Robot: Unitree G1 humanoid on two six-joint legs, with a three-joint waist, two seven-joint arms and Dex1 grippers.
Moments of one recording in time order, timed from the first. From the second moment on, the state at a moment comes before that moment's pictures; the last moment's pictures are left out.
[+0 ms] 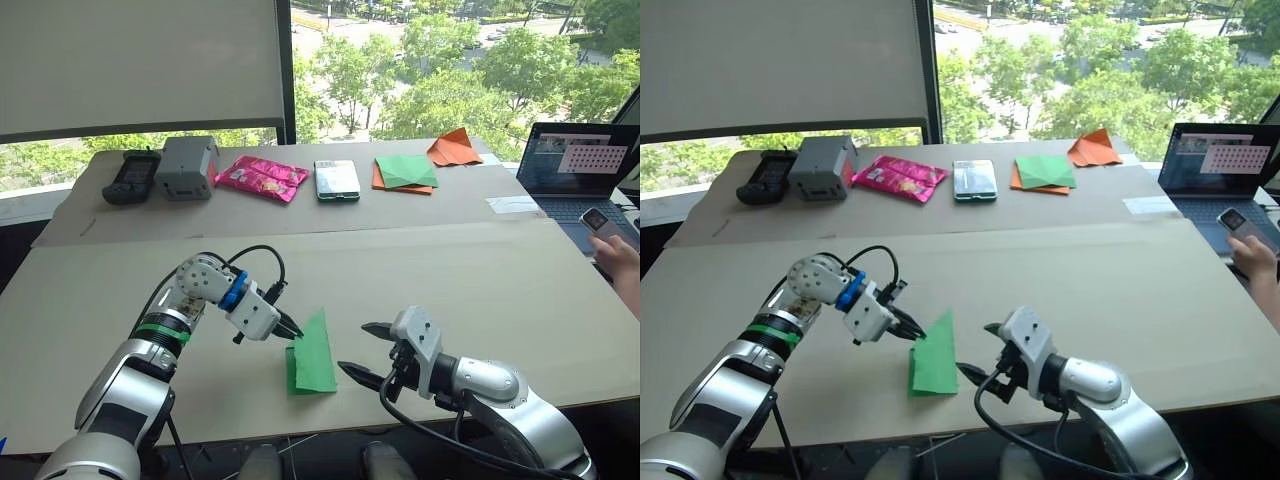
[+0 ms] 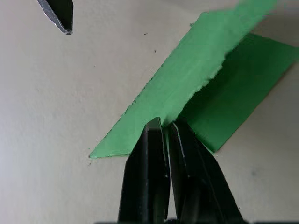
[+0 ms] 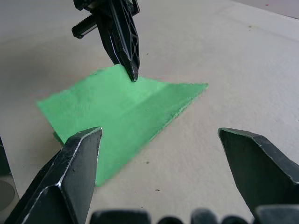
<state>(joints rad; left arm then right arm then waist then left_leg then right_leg) -0.78 0.55 -0.38 0.75 -0.05 -0.88 -1.60 0.03 -0.54 0.19 -0.64 0.34 0.64 0.62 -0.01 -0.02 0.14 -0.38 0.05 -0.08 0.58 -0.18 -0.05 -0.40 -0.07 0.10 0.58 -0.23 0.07</state>
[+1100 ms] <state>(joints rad) -0.22 0.79 -0.18 -0.43 -0.15 0.55 -1.10 -0.08 -0.57 0.17 -0.61 0.40 0.60 0.70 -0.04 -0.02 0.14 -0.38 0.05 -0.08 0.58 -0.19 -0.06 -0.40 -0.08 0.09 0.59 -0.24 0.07</state>
